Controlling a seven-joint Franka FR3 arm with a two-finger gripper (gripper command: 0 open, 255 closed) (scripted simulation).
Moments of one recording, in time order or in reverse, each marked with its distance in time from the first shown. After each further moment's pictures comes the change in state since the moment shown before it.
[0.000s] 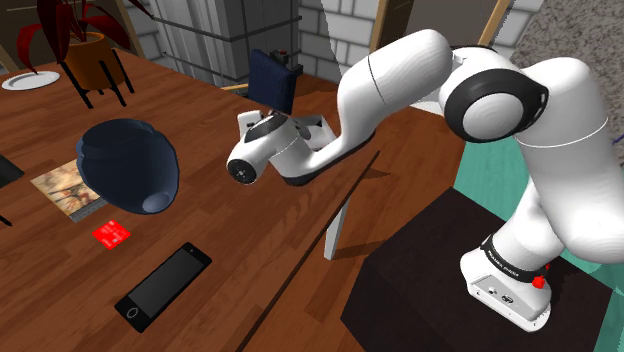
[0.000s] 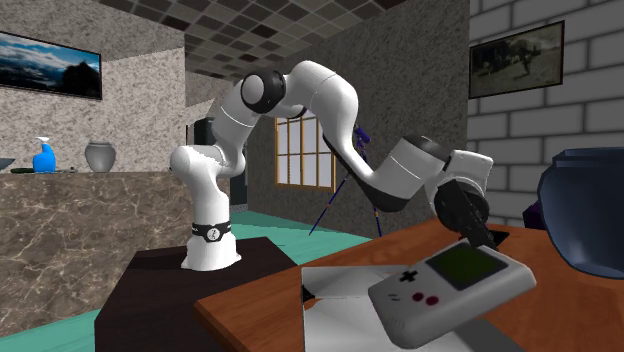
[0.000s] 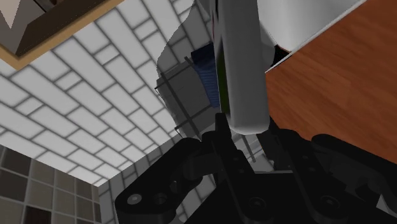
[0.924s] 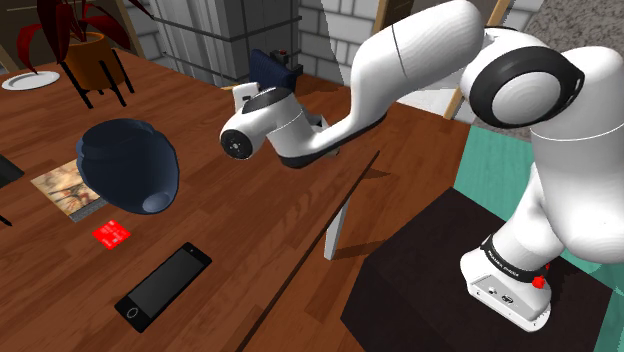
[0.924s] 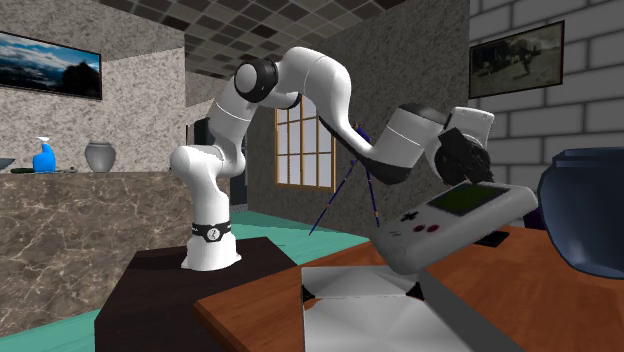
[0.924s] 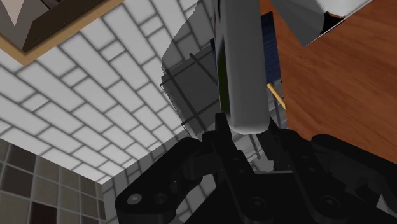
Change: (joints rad) arm -0.007 -0.114 0.010 -0.011 0.029 -0.009 -0.106
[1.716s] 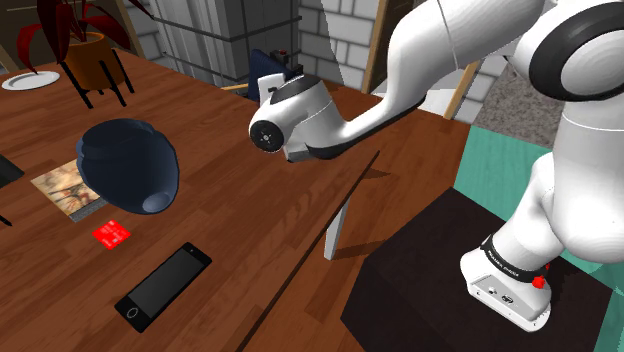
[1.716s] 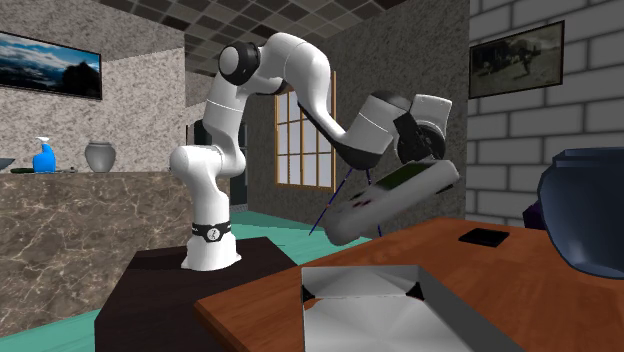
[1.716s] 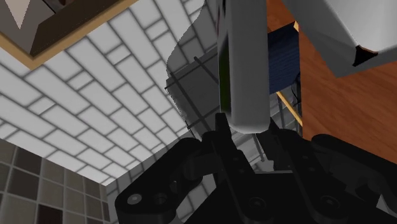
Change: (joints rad) arm -0.024 -0.220 -0.006 -0.274 -0.014 0.029 0.054
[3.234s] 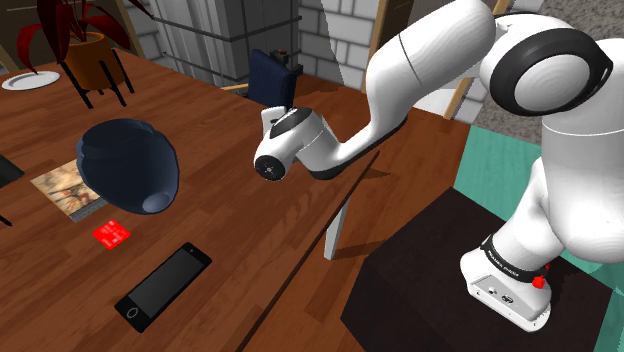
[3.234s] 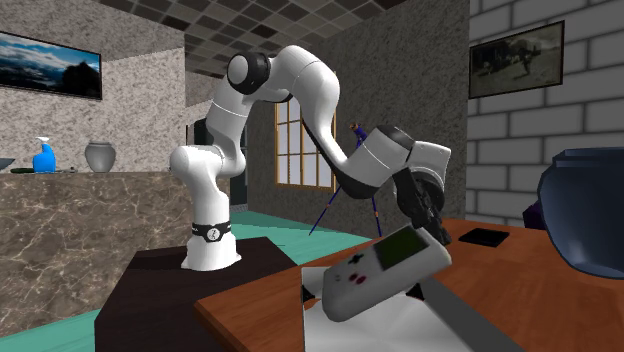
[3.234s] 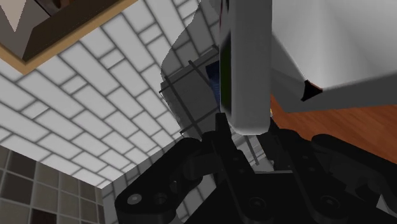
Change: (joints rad) arm 0.007 0.131 -0.010 -0.001 -0.043 0.006 0.137
